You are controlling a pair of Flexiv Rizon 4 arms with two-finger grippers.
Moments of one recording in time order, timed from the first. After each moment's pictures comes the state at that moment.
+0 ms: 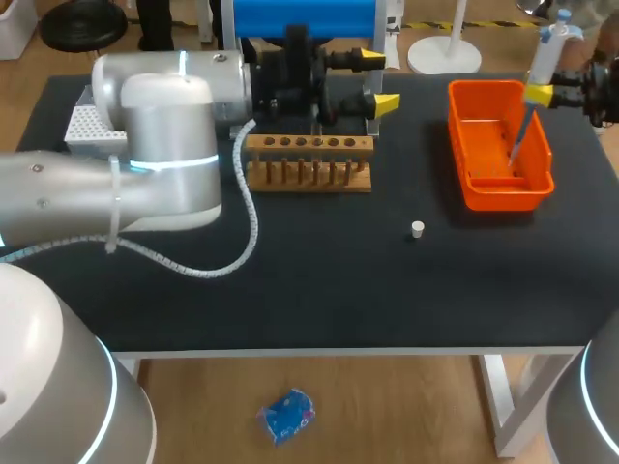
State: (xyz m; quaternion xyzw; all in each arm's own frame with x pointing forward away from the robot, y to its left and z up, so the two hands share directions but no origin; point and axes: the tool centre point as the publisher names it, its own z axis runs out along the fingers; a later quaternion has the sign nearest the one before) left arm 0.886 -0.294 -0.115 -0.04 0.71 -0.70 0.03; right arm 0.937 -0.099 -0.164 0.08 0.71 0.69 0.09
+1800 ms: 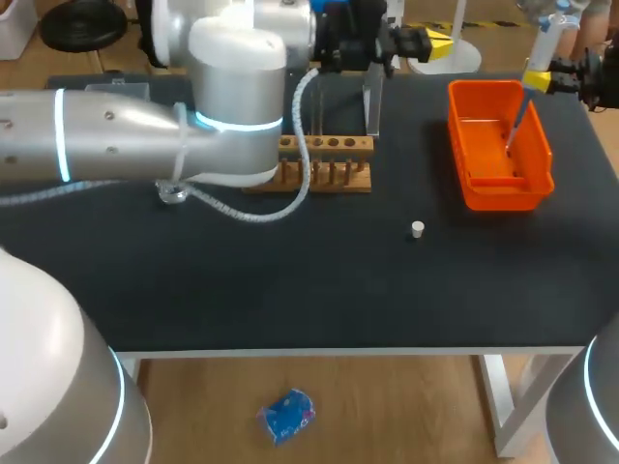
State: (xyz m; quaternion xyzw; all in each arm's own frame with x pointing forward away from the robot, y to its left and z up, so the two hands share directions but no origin) left arm 0.921 -0.377 -0.084 -0.02 0.76 -0.65 0.04; right arm 0.991 -0.114 -0.181 0.06 0.71 0.70 0.09
